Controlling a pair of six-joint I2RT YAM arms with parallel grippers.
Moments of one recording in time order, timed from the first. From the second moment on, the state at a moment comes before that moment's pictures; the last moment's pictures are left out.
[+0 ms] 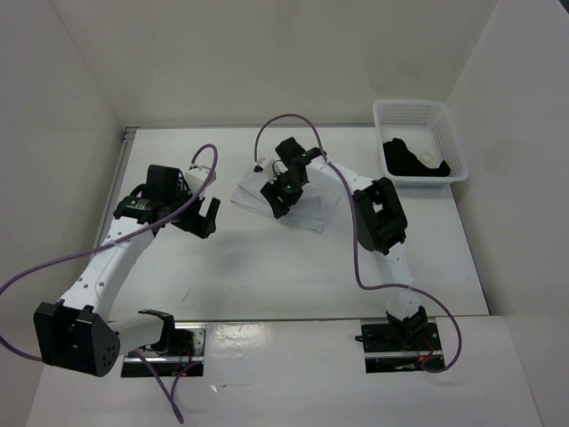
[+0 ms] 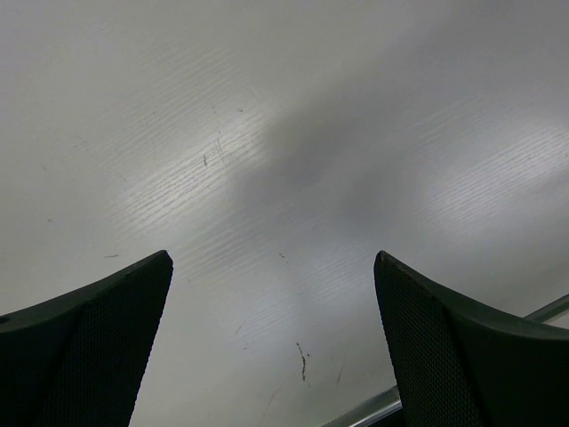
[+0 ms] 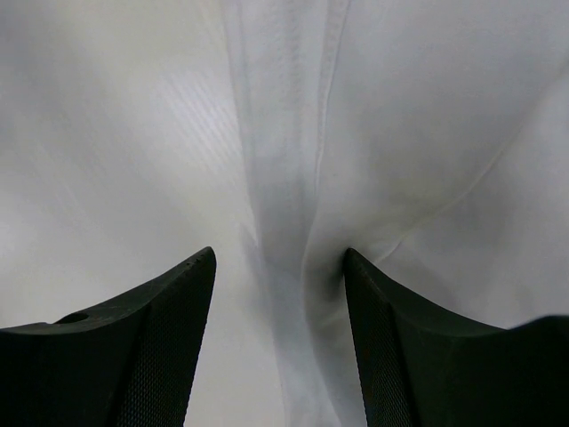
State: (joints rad) left arm -0.16 1.17 1.02 -0.75 0.22 0.23; right arm 0.57 2.25 1.85 -0.76 -0.36 -0.34
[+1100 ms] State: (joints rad) left arm -0.16 1.17 1.02 -0.75 0.22 0.23; right arm 0.62 2.08 1.67 -0.70 -0.30 -0.40
